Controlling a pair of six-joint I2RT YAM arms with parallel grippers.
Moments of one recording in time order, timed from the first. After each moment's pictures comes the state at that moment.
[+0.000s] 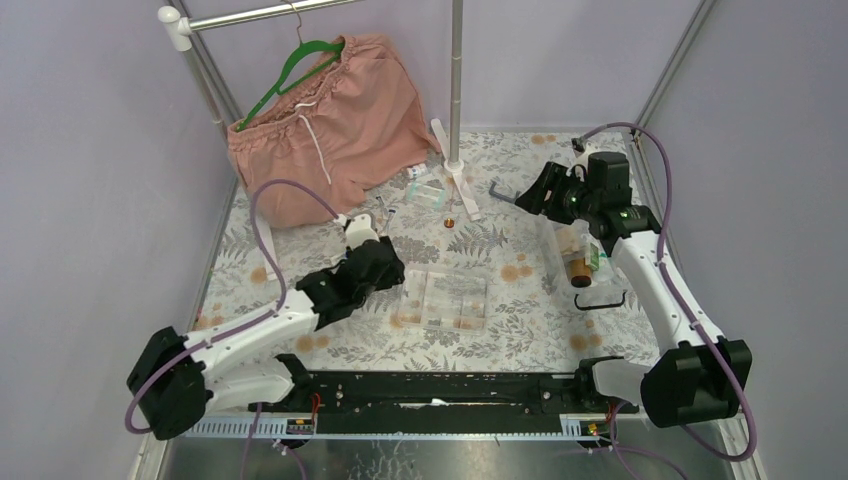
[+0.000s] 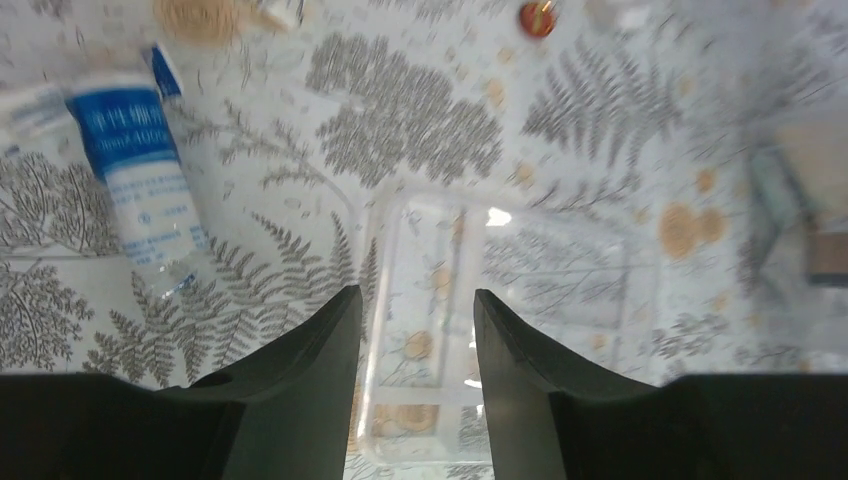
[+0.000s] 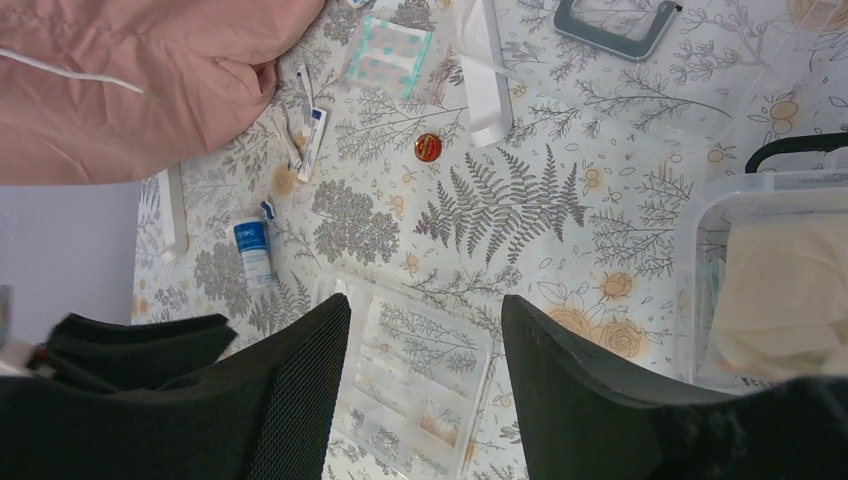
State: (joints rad) left arm -0.82 1.13 0.64 -0.24 -0.42 -0.84; right arm 0.13 1.23 1.08 -0.46 -0.36 0.46
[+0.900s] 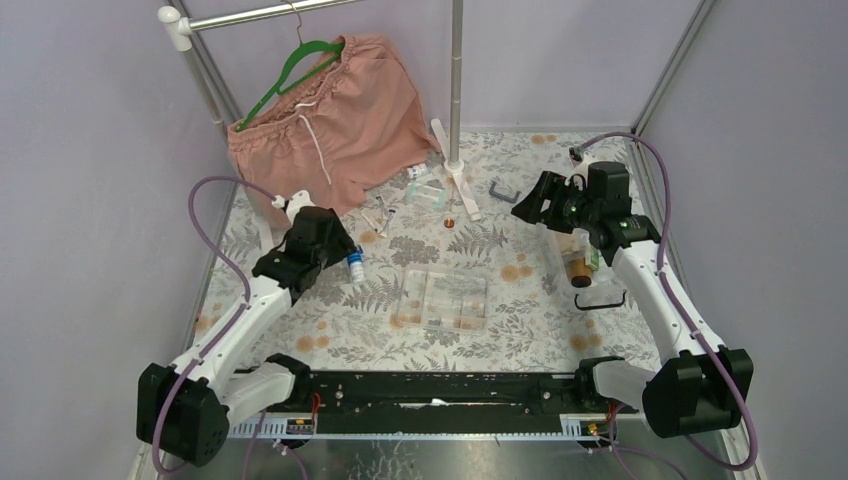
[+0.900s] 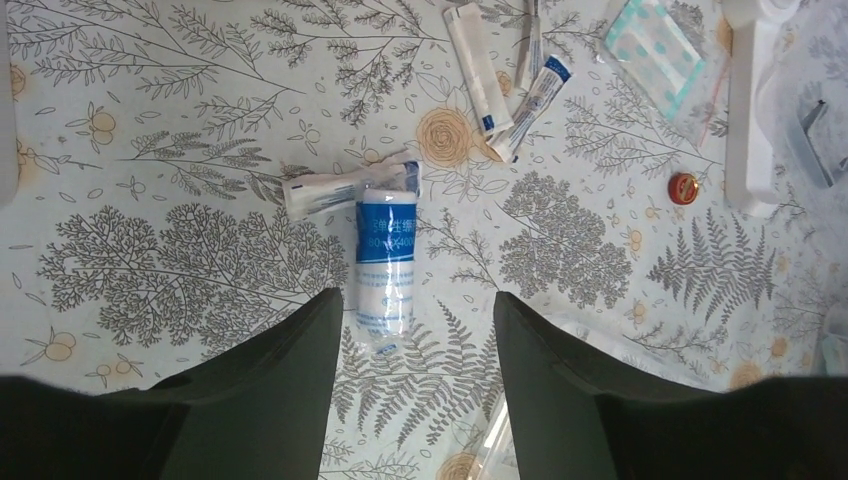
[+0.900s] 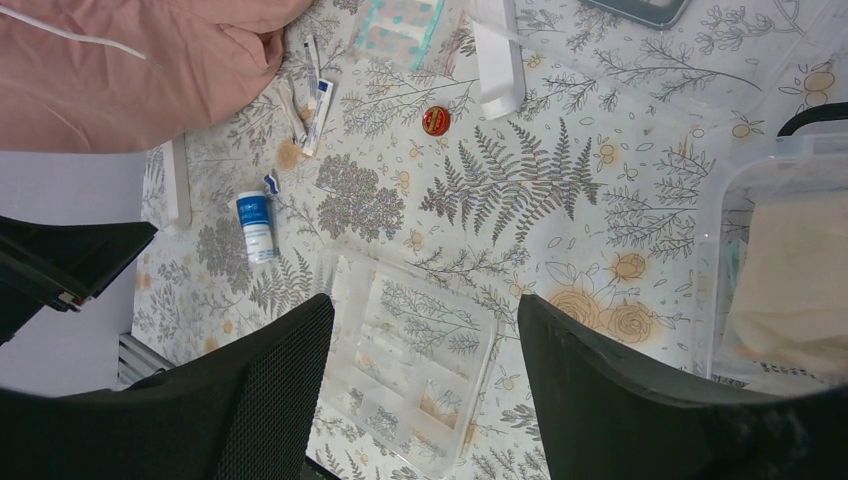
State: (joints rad) left arm -0.37 1.03 0.74 -0.43 -0.29 -0.72; right arm 0.13 1.18 1.00 -0.44 -0.41 0.45
